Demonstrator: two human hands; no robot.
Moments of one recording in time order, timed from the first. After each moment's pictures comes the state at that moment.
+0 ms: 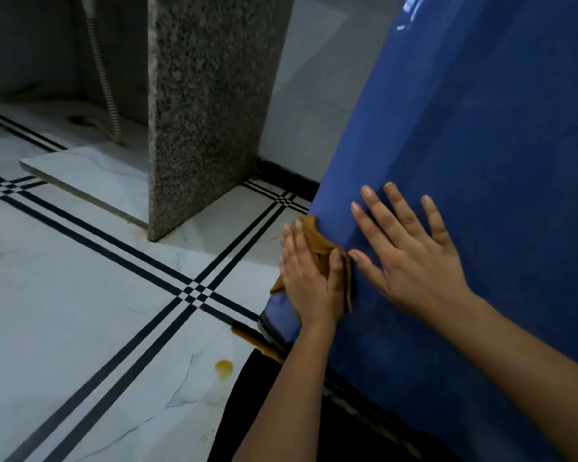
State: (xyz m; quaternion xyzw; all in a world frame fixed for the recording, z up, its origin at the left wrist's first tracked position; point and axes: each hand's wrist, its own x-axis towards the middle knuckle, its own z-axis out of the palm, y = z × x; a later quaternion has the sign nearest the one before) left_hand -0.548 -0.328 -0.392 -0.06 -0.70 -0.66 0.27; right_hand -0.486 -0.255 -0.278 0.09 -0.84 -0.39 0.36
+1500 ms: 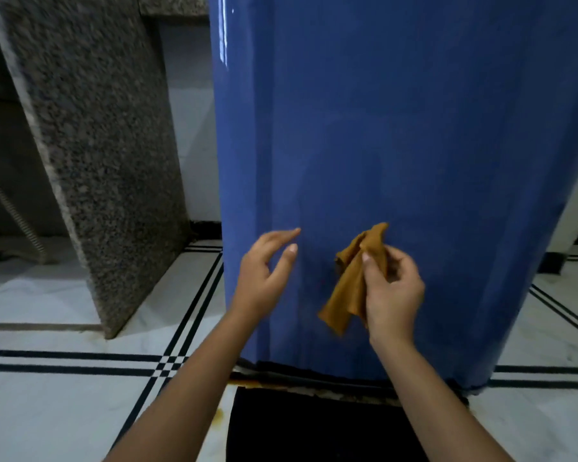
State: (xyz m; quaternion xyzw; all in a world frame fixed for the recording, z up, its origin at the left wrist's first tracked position) left_hand -0.492 -0.382 -0.279 -0.47 -0.64 -0.59 0.17; right_hand -0.376 -0.273 -0.282 -0.25 -0.56 0.52 0.59
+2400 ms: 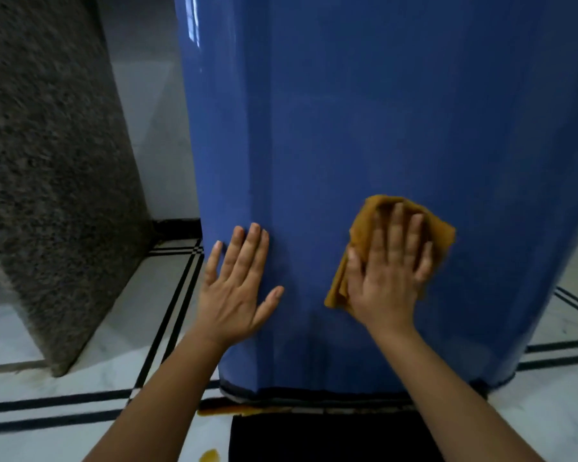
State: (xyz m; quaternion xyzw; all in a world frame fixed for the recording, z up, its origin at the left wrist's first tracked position) left_hand -0.601 -0.374 -0.355 -0.49 -0.68 -0.19 0.51; right_hand -0.455 -0.218 -0.340 -0.28 -0.74 -0.16 0.59
